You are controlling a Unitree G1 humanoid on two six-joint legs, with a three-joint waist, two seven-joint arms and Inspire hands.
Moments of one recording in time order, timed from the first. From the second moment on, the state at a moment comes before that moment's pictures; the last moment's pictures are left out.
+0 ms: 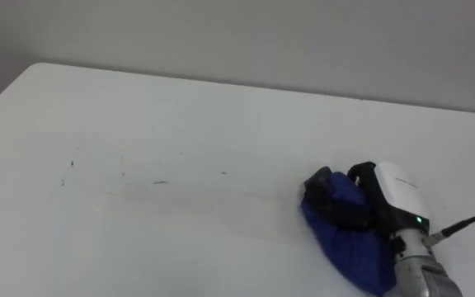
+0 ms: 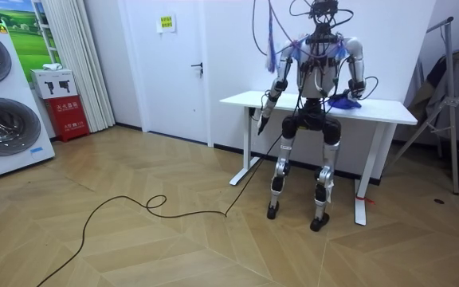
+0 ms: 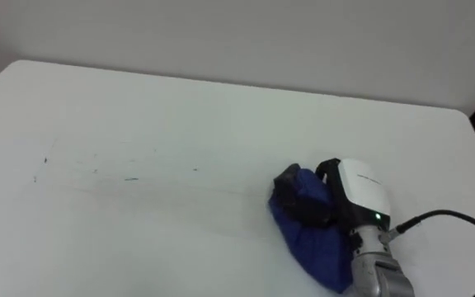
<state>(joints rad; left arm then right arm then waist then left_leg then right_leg) 0.28 0.20 0.23 0.77 0.03 -0.04 -0.01 0.11 -0.30 0.00 0.42 -0.85 -0.24 -0.32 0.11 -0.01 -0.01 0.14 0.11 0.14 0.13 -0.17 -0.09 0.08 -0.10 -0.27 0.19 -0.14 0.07</state>
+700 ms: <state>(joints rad) 0.30 0.20 0.24 0.84 -0.03 -0.06 -0.08 0.21 -0.30 -0.17 0.33 -0.70 -0.17 -0.22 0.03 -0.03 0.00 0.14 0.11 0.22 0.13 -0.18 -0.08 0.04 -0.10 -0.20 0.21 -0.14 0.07</state>
